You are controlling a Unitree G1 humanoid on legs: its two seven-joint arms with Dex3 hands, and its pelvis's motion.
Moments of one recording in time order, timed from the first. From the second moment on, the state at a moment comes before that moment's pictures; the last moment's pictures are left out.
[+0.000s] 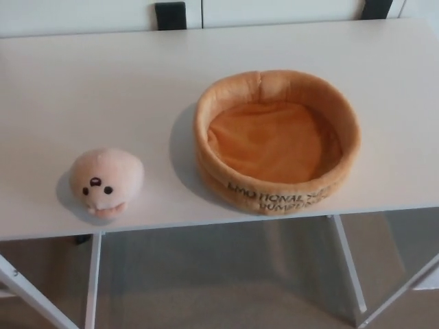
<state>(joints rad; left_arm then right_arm) 0.11 0.60 -0.13 1.30 0.27 -0.33 -0.09 0.08 -0.48 0.11 1.33 -0.27 -0.18 0.08</state>
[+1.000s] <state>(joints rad) 0.25 0.64 0.01 0.99 0.19 -0.43 -0.15 0.07 -0.48 0.10 1.33 -0.27 -0.18 0.08</state>
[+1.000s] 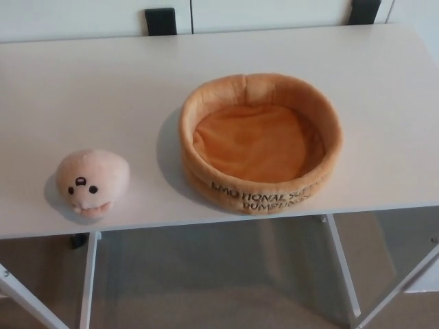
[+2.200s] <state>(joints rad) 0.12 1.01 0.43 -0.27 -0.09 -0.29 -0.28 0.08 -0.48 0.10 1.34 -0.27 -0.17 0.08</state>
